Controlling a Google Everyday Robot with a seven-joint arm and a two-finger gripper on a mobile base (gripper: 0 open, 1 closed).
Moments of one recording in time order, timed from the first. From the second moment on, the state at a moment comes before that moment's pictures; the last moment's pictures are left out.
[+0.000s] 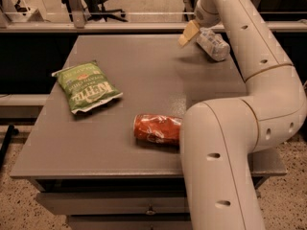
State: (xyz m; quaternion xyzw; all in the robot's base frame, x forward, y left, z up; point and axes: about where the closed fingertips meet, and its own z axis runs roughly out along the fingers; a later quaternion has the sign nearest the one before) arm 0.827 -0.200 0.885 -0.26 0.93 -0.06 0.25
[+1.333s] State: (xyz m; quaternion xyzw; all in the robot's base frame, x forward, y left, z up) arm 0.824 -0.234 0.854 -0.24 0.94 -0.08 0.22
